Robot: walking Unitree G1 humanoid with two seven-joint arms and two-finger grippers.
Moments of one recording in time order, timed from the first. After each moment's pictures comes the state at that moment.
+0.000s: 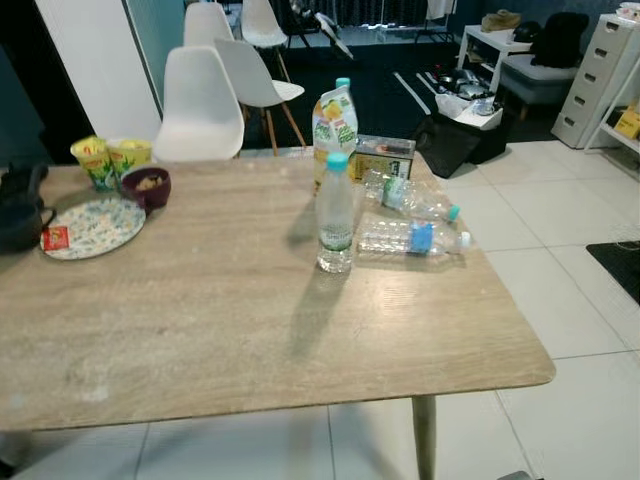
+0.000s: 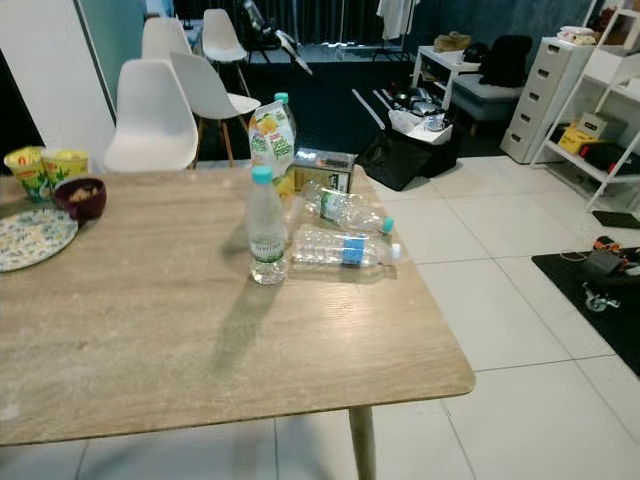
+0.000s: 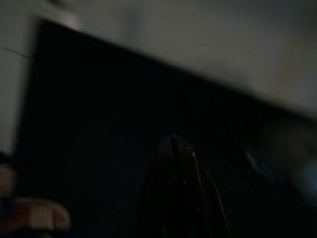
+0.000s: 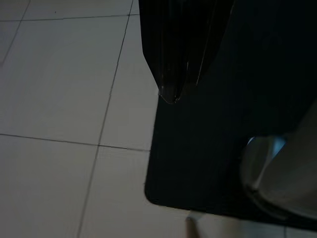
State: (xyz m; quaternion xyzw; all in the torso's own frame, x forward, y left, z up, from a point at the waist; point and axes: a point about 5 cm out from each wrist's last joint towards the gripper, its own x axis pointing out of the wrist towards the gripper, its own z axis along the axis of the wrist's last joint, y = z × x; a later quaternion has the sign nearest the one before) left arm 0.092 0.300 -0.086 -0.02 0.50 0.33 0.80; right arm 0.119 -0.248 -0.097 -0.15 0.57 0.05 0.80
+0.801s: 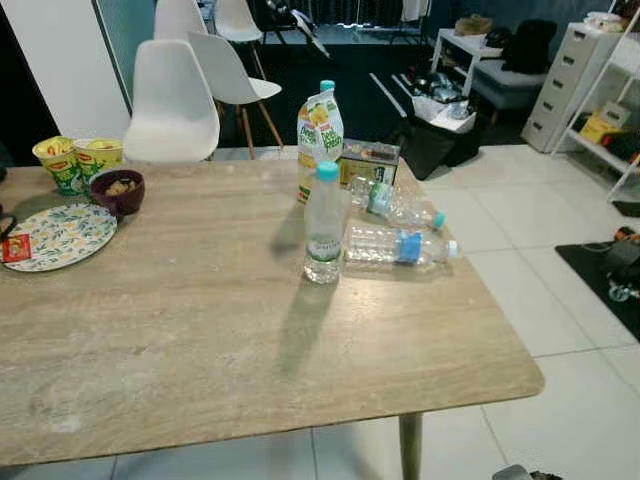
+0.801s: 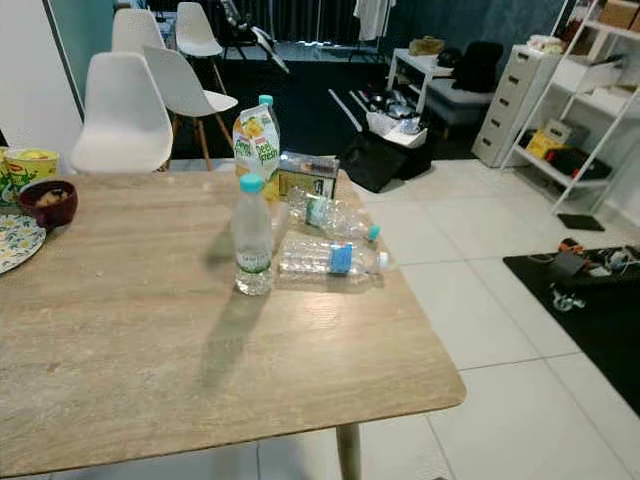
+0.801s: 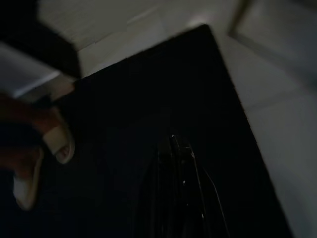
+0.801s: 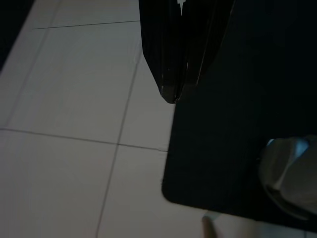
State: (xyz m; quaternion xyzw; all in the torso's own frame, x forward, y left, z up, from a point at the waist) left arm 0.017 0.394 -0.036 -0.11 0.32 0.71 0.62; right arm 0.128 -0.248 -0.094 -0.18 0.57 0.08 0.80
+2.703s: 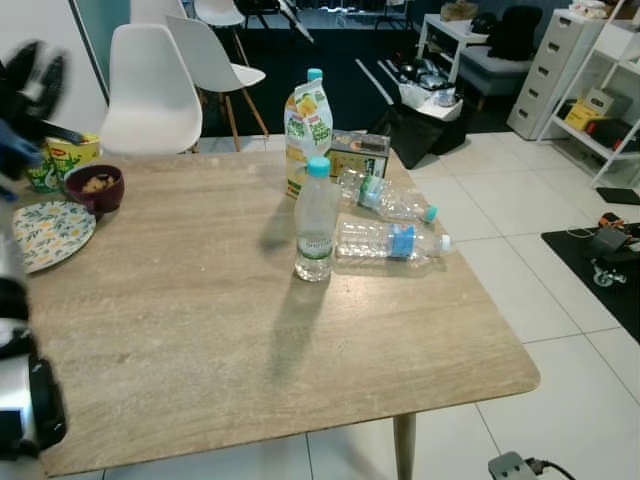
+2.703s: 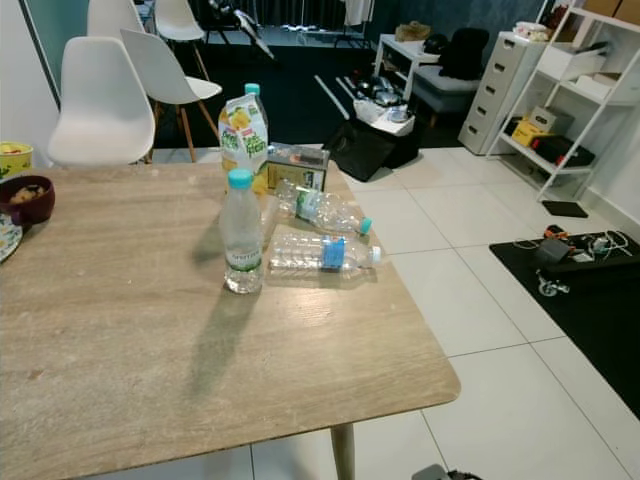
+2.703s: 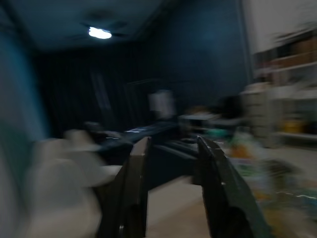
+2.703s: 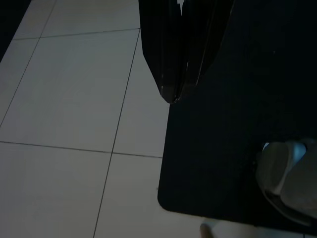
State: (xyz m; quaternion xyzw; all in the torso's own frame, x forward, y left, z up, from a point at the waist) left arm 0.339 0.322 0.320 0.12 -0.26 -0.17 0.94; right arm 0.136 -0.243 -0.093 -0.18 0.57 0.08 0.80
